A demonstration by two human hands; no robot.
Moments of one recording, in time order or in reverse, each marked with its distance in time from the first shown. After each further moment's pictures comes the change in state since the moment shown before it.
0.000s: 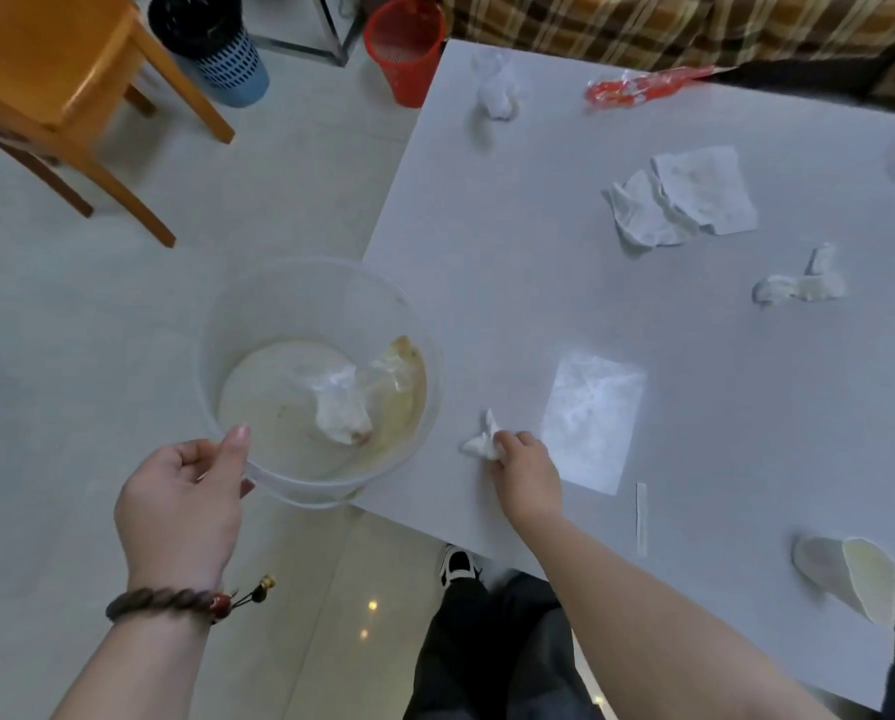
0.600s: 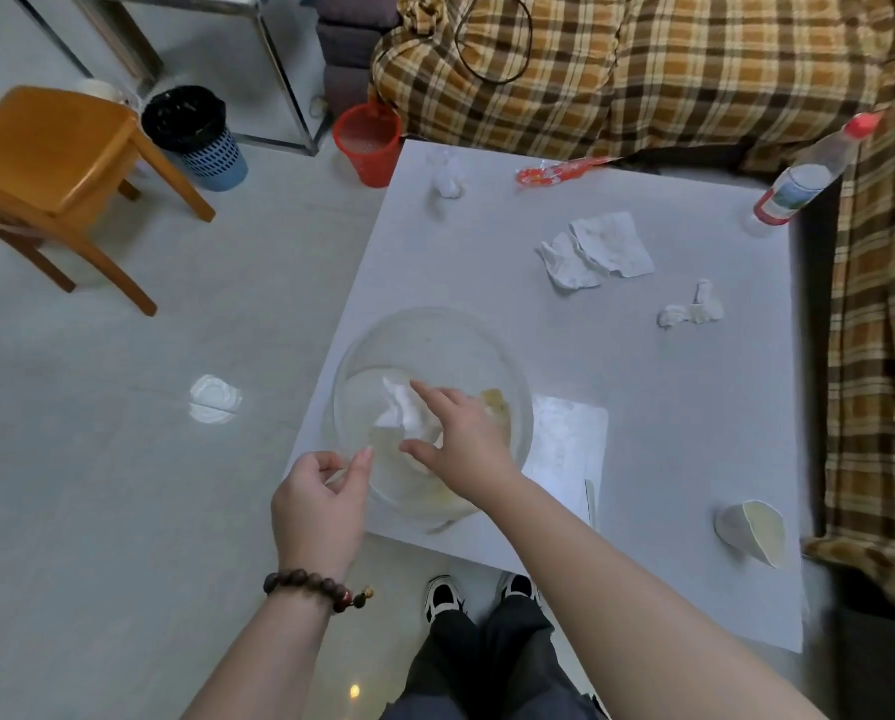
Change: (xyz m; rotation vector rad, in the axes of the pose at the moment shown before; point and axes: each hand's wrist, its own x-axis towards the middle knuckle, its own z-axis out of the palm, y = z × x) left_hand -0.094 0.036 0.031 0.096 -0.255 0.154; right_hand -0.071 -0.113 -0.118 0.214 0.011 -0.307
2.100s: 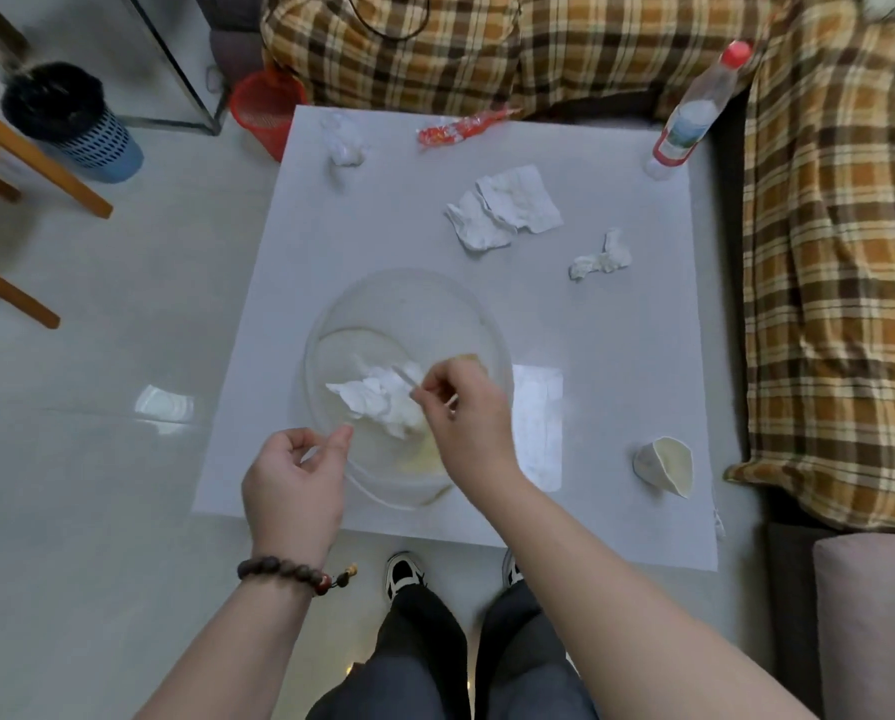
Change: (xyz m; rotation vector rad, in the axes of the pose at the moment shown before) left_hand -0.044 0.025 0.064 -0.059 -0.106 0.012; right_hand -0.054 0.052 -0.059 0.277 0.462 0.091
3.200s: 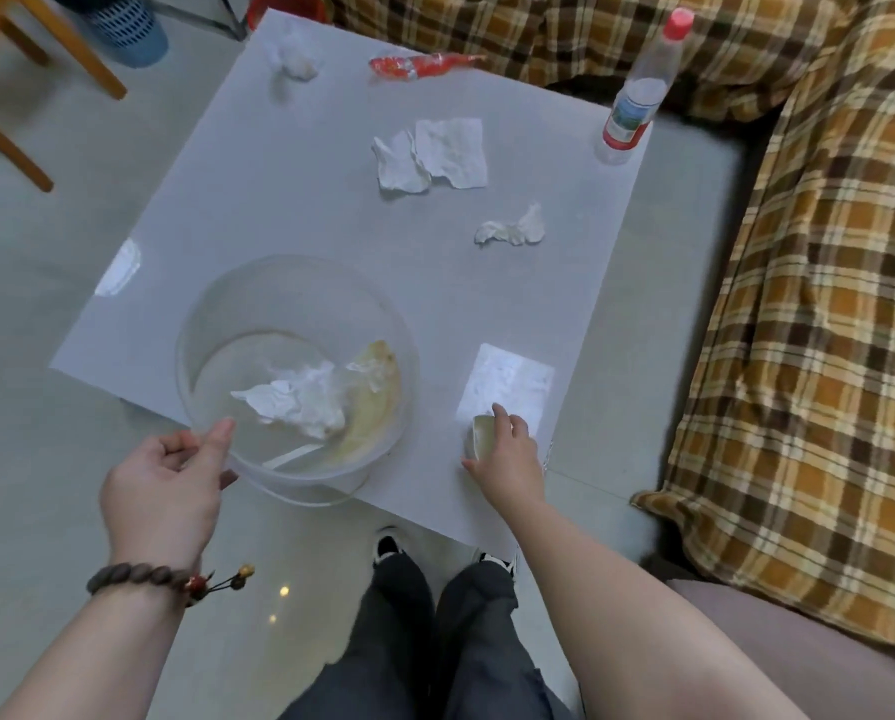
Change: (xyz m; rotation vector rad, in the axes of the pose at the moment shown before) left_hand -0.182 0.001 0.135 -0.203 0.270 -0.228; right_hand -0.017 0.281 -0.229 -0.586 -0.445 0.336
